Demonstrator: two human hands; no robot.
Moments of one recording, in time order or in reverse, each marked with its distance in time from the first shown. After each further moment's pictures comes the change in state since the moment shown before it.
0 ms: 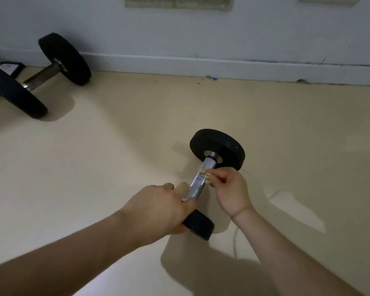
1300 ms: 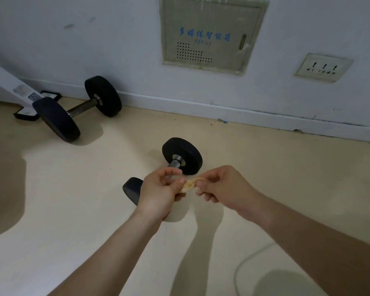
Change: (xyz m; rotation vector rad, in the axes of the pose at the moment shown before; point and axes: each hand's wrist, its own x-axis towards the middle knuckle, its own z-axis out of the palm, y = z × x) left_hand -0.018 -0.046 -0.033 -1.706 0.654 -0.983; right_hand -0.022 -0.155 0.005 -0.034 -0.382 -0.013
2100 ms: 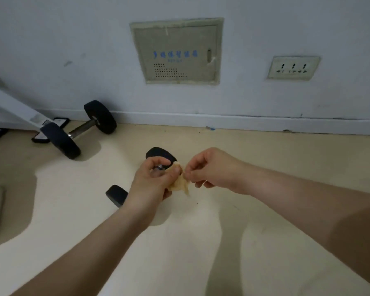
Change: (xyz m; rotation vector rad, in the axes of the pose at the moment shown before) left_hand -0.056 0.050 0.090 0.074 0.027 0.085; right_hand -0.031 -0.005 -0.110 -0.086 -0.215 -0.158
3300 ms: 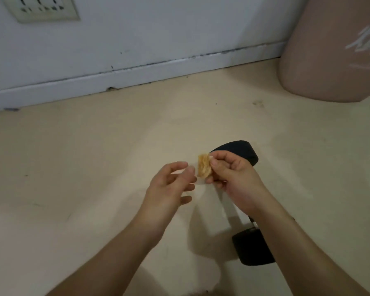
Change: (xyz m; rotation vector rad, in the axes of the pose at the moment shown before) left_hand -0.148 -0.052 0.490 0.051 -0.600 -0.202; right_hand -0.330 0.341 -0.269 0.772 0.754 0.076
